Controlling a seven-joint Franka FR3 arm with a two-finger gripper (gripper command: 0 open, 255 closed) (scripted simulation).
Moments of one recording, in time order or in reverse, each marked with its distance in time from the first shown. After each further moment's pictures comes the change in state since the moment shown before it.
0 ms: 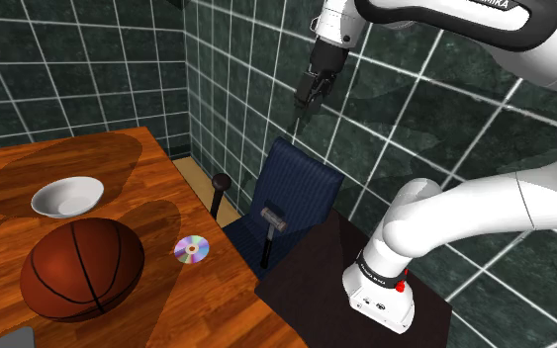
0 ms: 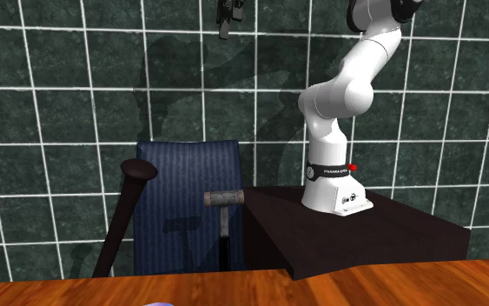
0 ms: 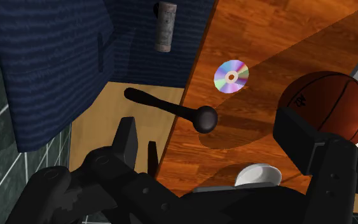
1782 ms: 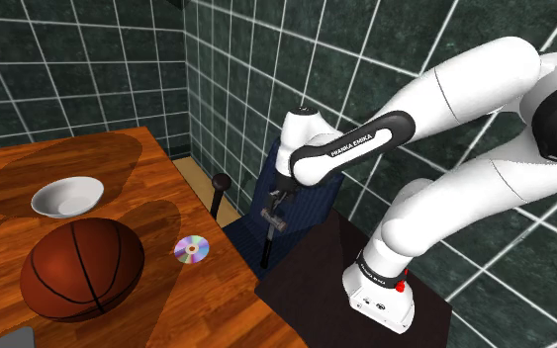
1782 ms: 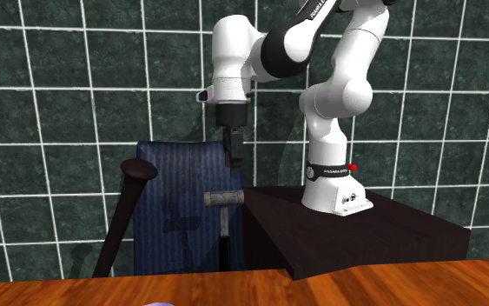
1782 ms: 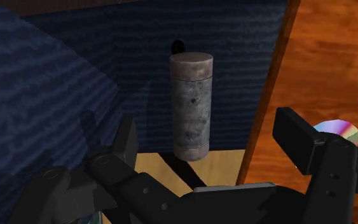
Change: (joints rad) arm -0.035 0.295 0.210 -0.641 0.046 0.843 0.218
